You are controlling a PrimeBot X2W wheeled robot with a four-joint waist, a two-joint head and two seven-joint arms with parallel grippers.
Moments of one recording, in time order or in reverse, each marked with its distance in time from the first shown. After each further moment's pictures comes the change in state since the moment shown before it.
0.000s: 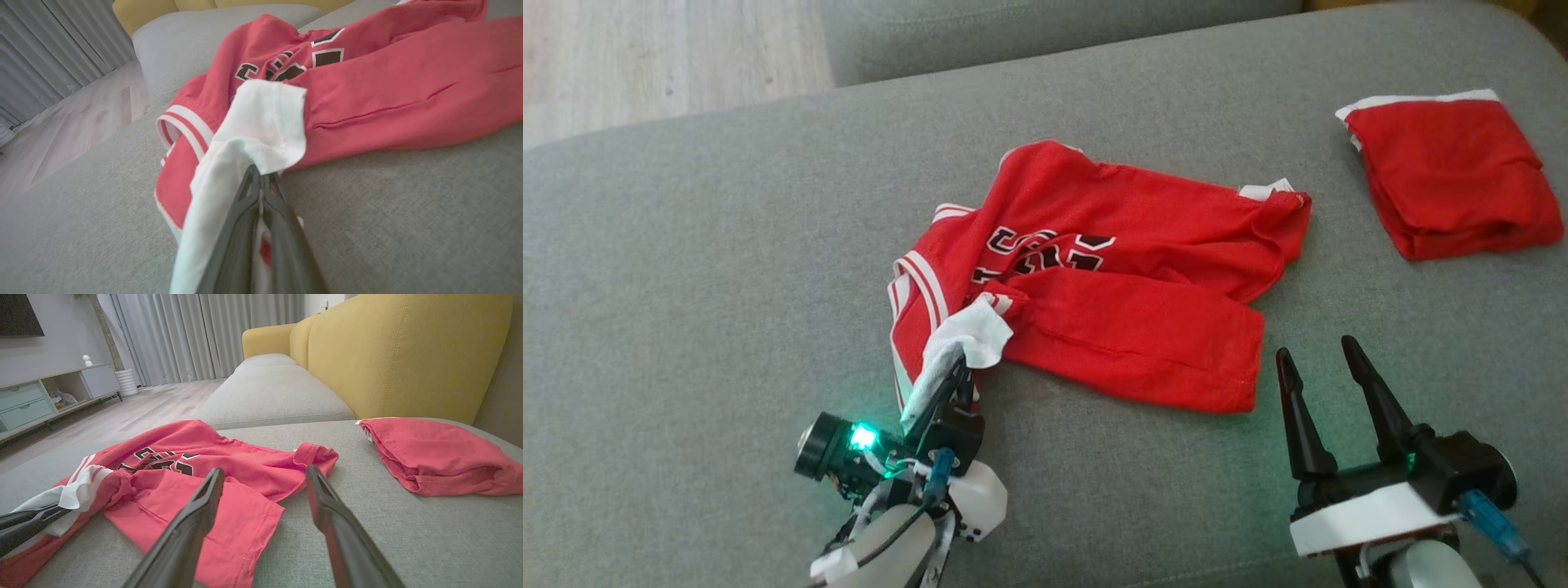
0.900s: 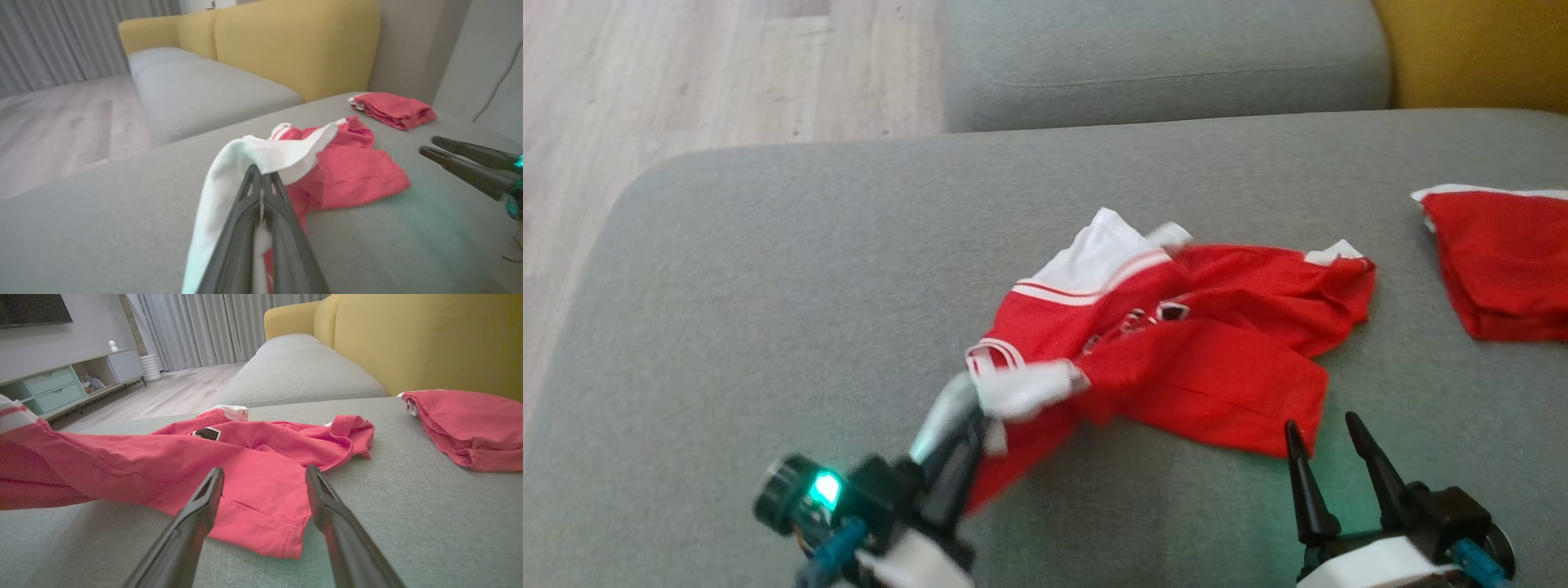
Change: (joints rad) left arm 0.237 0.370 0.014 -0.890 -0.149 -0.032 0.235; right arm 0.082 0.014 -0.031 0.097 0.012 0.000 0.000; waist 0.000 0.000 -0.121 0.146
